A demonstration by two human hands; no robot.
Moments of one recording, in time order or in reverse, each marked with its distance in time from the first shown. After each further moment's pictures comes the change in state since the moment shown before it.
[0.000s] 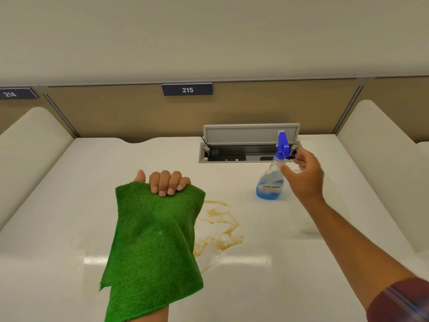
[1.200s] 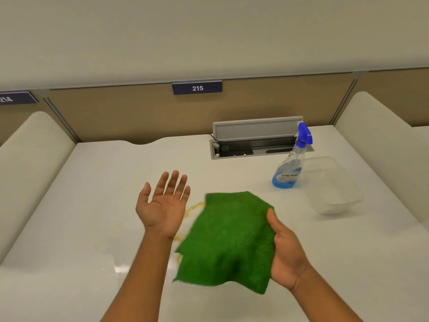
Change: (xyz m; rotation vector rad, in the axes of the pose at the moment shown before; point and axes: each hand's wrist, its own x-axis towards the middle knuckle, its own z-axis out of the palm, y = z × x) left_hand -0.043 0.109 -0.047 0.115 0.528 -0.115; right_hand -0.241 -0.134 0.056 1.262 -0.565 0.951
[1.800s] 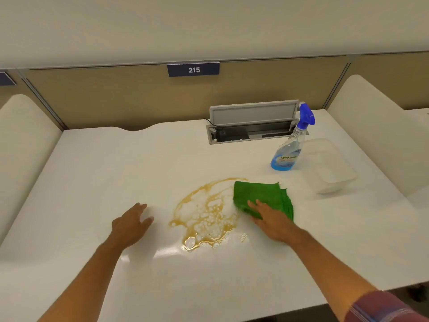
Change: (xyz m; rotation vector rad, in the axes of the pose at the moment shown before) left_hand 0.003 0.108 -0.168 2.398 0.119 -0.194; right_hand 0.090 0.009 -0.095 -2.038 0.207 -0.022
